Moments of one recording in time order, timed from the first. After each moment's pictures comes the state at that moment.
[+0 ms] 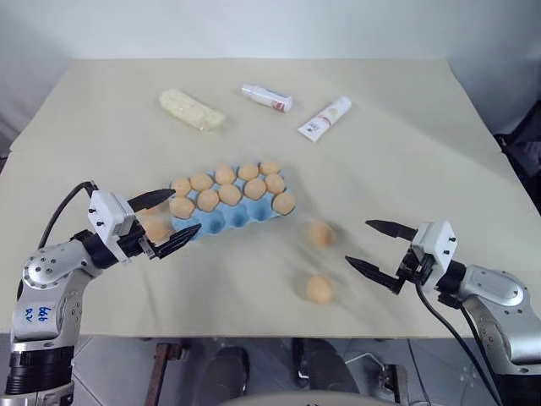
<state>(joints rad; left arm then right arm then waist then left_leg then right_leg) -0.09 0.66 0.29 -0.18 -0.48 0.17 -0.88 0.06 -0.66 -0.16 -0.29 0.44 0.15 0.92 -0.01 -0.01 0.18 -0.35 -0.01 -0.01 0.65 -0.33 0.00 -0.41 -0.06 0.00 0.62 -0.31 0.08</state>
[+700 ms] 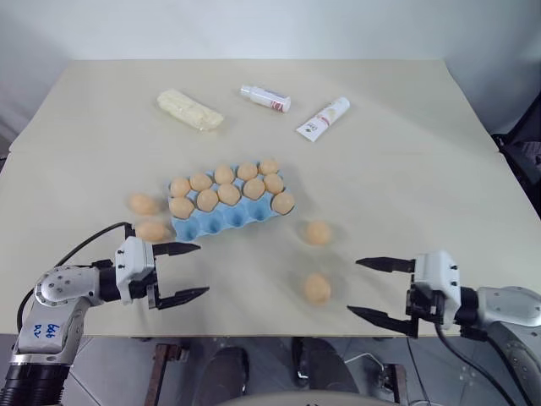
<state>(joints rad) 0.04 0.74 0.15 -0.09 -0.43 0.01 -1.22 0.23 -0.82 -0.13 -0.52 0.52 0.28 1.06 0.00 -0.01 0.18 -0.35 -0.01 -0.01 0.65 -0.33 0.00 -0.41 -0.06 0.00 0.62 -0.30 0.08</state>
